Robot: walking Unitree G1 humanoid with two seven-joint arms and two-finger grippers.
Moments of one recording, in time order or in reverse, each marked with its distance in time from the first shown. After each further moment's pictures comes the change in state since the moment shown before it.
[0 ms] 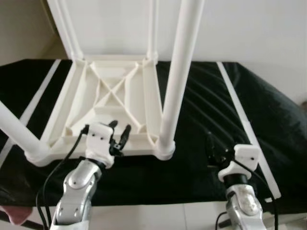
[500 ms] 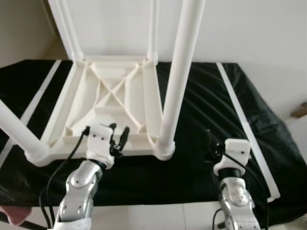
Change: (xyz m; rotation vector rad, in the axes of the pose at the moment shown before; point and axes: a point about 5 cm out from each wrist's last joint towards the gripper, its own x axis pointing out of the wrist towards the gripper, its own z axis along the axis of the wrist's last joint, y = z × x) left arm 0.008 0.003 -0.011 -0.007 0.043 0.023; right arm 0.015 0.003 -0.003 -0.068 0.003 -0.081
